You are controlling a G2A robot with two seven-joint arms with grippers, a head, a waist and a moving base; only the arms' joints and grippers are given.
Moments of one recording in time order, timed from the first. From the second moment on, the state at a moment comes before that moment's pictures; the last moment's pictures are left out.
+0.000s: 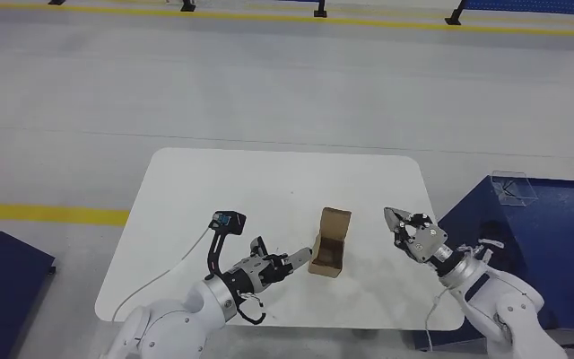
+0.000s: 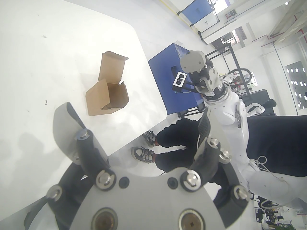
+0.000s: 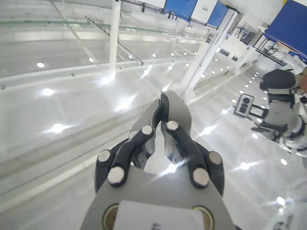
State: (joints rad) left arm 1.36 -1.20 -1.13 -2.23 0.47 0.31 -0.68; right arm -1.62 -0.97 1.69 -1.97 1.79 0.55 0.18
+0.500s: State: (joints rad) left arm 1.36 -1.20 -1.13 -2.23 0.47 0.31 -0.68; right arm -1.60 -0.96 1.71 -1.80 1.62 0.61 0.61
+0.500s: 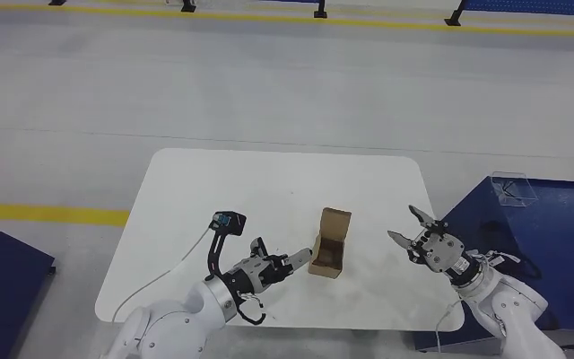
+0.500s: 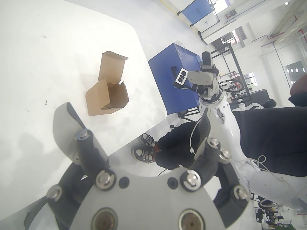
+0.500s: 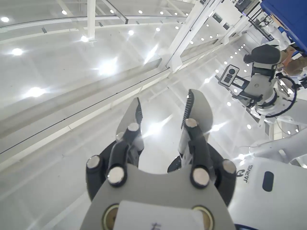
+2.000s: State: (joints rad) left arm 0.79 -1.34 -0.66 -1.61 0.81 0.60 -0.84; right arm -1.75 -0.91 1.91 -1.98 0.66 0.48 0.62
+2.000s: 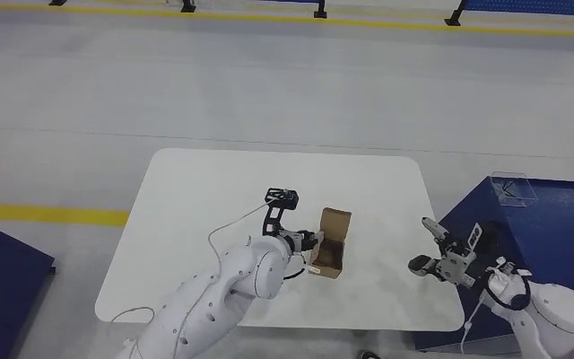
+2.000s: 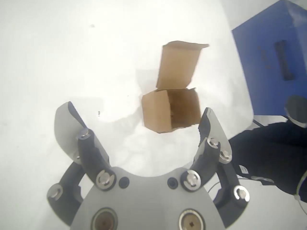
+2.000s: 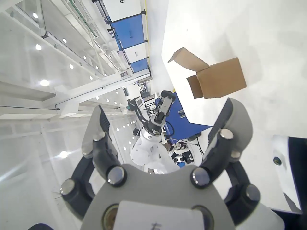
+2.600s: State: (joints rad) left arm 0.70 -1.42 -0.60 -1.34 0.72 0.49 -0.89; right arm -1.58 -0.91 1.44 -1.97 -0.15 0.62 0.40
